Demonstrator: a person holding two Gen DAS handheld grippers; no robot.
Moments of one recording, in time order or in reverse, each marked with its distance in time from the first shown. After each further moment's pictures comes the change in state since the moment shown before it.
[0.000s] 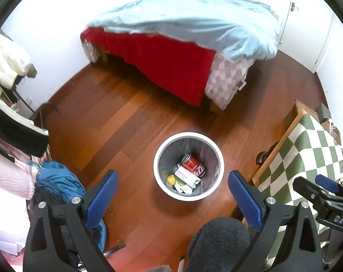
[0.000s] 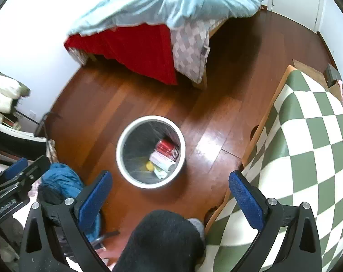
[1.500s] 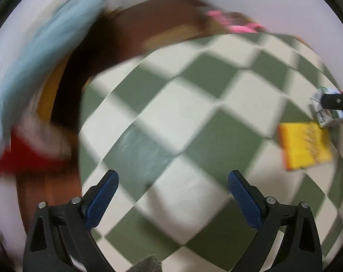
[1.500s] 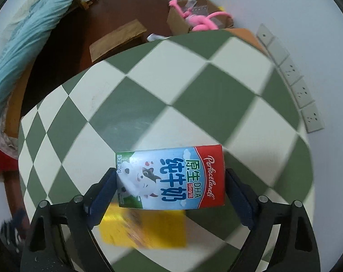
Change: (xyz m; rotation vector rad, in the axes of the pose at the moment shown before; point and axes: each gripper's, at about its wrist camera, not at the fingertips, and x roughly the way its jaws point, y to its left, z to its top) left arm 0.086 -0.527 -0.082 0.956 0.062 -0.295; right arm -0.075 -0.558 -0.075 0.755 0.017 -0.410
